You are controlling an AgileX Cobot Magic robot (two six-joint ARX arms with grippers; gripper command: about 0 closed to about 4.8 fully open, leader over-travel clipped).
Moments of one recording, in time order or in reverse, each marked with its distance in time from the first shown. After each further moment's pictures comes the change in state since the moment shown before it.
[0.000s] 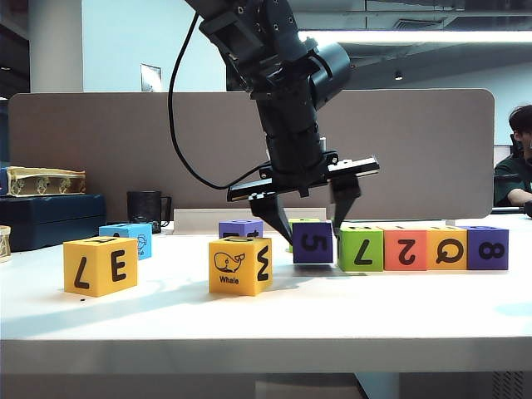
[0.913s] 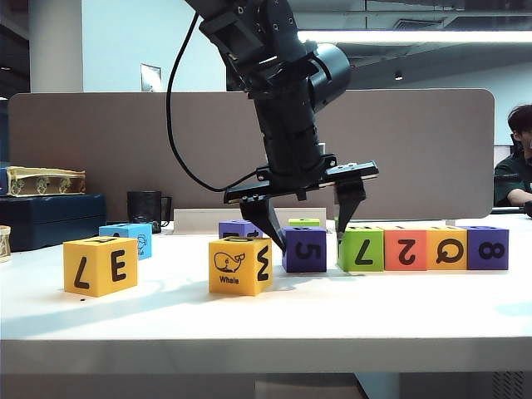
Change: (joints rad) left arm 0.000 0.000 0.000 -0.045 0.018 0.004; right arm 0.000 0.000 0.000 0.000 0.000 0.000
